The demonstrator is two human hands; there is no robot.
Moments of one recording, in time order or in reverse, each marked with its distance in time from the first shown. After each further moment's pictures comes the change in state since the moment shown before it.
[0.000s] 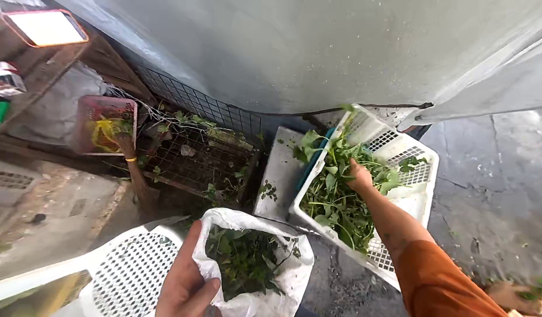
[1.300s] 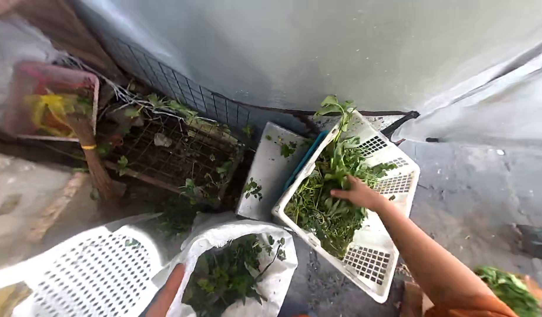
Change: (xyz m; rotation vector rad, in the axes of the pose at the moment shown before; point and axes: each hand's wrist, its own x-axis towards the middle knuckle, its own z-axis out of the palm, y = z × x) left_hand -0.036 0.013 0.005 0.024 -0.061 -0.069; right_hand -0.059 0.025 -0.046 0.249 -0.294 -0.109
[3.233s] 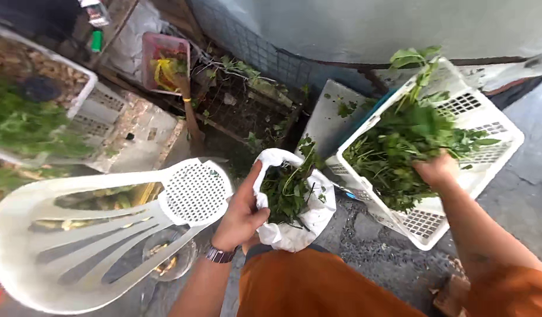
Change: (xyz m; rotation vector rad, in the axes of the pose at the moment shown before) left_hand 0.000 0.014 -0.019 0.171 0.028 -0.183; right_hand -0.063 0.013 0.027 0.019 0.362 0.135
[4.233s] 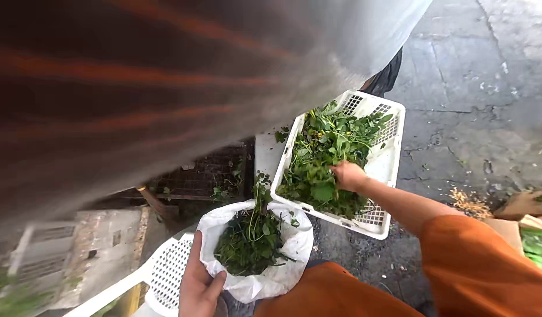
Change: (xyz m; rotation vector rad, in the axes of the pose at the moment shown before) left_hand 0.012 0.018 0.024 0.103 0.032 0.051; right_hand -0.001 0.006 0.030 -0.346 -0.336 -0.403
